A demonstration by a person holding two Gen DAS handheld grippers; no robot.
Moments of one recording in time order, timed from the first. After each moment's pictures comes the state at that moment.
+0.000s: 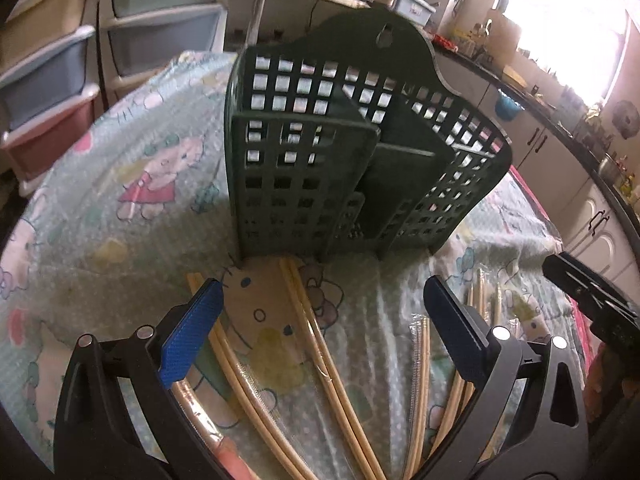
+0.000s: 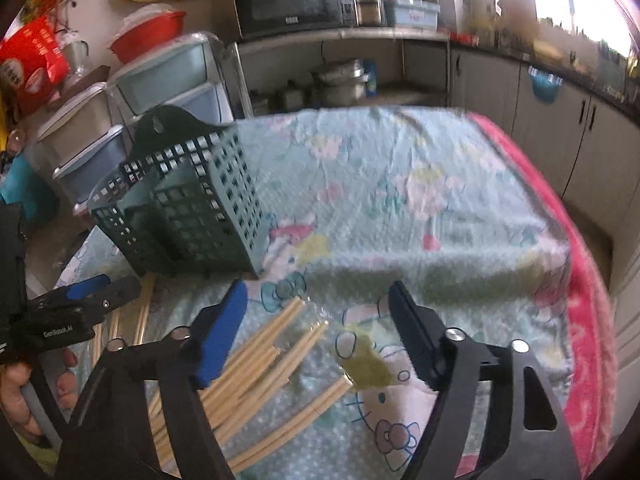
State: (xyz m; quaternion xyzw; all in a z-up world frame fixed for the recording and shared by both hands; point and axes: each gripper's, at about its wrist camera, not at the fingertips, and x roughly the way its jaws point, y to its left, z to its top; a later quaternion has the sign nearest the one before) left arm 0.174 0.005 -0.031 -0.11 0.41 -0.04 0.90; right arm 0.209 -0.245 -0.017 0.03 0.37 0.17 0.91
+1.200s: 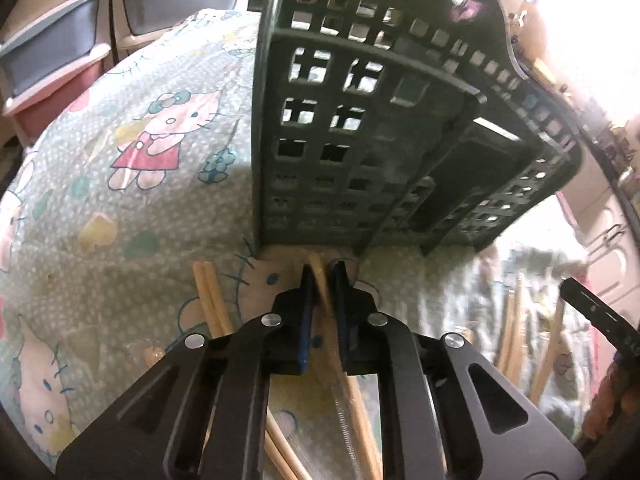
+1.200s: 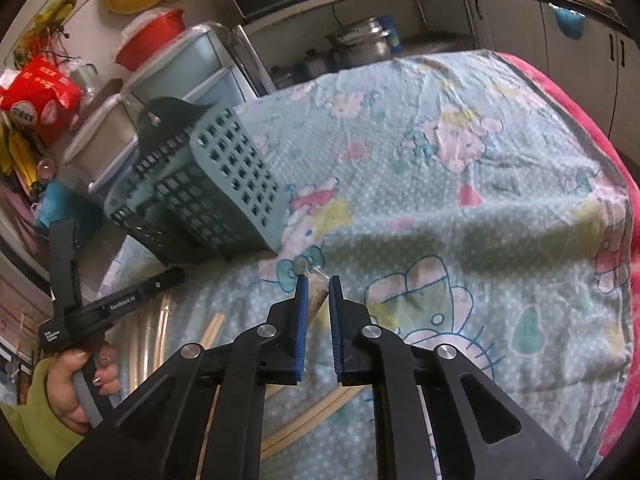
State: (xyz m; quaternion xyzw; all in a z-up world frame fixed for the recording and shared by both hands) left arm 0.209 0.029 -0.058 -0.14 0.46 -0.01 0.88; right arm 0.227 -0.261 -0.036 0.11 0.42 0.24 0.87
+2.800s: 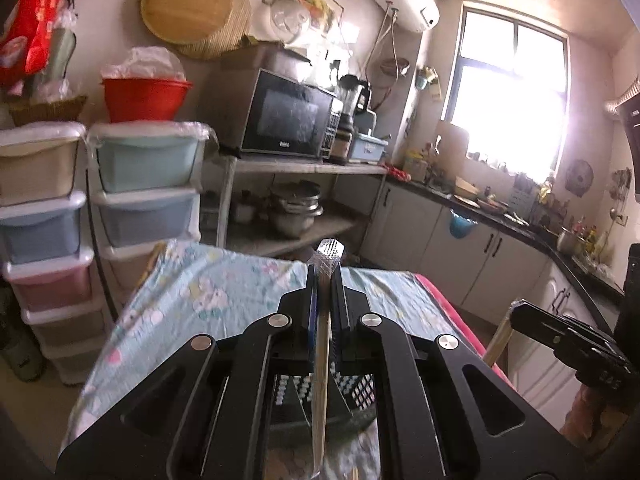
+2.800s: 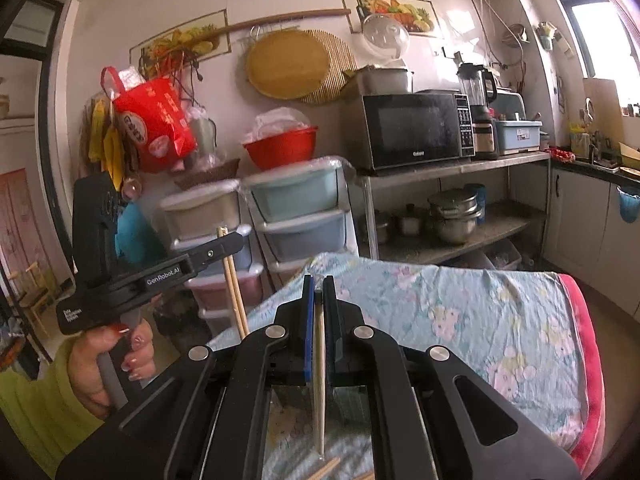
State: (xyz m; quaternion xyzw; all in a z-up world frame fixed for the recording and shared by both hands) left arm 0.185 0.040 0.176 -0.10 0.17 -0.07 0.98; right arm 0.194 -0.203 0.175 0.04 0.17 0.36 0.92
